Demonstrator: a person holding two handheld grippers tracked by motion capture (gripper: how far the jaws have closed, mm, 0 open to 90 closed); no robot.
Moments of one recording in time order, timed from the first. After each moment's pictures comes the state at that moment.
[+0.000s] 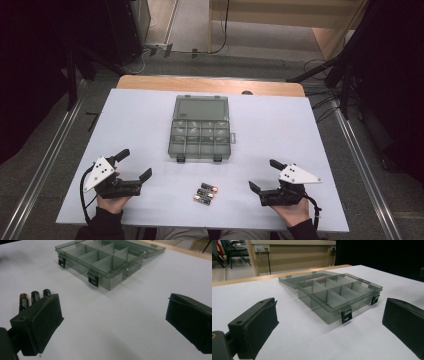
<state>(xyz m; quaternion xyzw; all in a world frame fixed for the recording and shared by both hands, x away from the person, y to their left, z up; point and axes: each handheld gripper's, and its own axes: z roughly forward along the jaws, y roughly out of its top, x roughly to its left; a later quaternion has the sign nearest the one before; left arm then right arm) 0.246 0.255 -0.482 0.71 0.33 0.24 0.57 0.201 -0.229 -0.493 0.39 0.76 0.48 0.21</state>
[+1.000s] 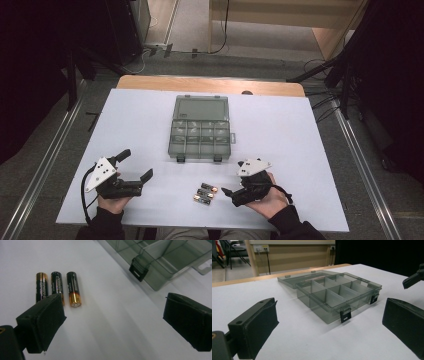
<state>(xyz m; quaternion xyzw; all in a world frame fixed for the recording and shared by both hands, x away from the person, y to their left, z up) 0.245 0.253 -0.482 0.72 0.33 0.24 0.57 0.230 -0.152 -0.487 0.31 0.87 0.37 0.14</state>
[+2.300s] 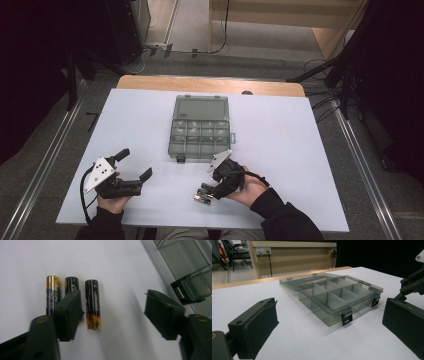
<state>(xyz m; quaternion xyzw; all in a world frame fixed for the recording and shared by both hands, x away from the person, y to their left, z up) 0.245 0.253 -0.482 0.71 0.33 0.24 0.57 0.264 -0.090 -0.484 0.24 0.93 0.25 0.06</state>
